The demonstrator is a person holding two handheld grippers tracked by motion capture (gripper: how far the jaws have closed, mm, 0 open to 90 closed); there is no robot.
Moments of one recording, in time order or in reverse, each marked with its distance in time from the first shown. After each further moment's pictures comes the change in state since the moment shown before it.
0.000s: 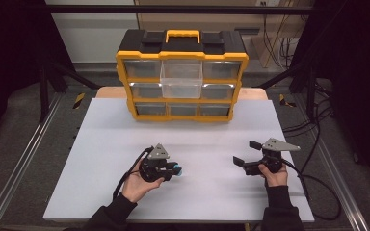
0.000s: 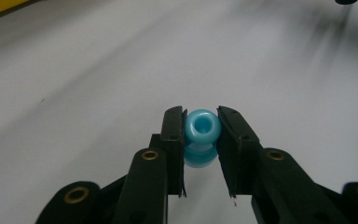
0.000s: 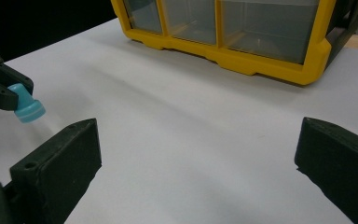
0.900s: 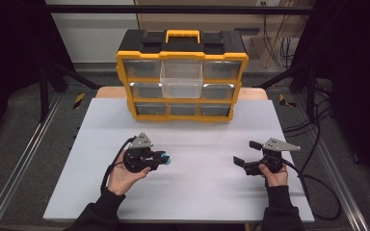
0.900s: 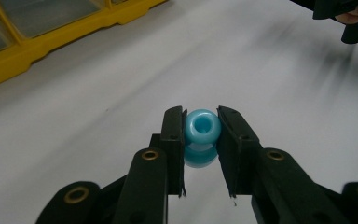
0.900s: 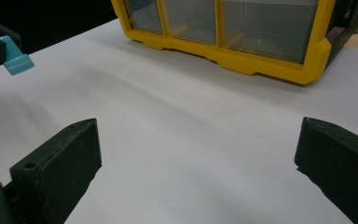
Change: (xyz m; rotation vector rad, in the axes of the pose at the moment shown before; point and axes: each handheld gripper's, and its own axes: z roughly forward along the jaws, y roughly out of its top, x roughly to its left) left arm 0.024 0.011 -0.044 -0.071 0.052 -0.042; right arm -0.001 0.000 0.000 -0.001 0.005 0.003
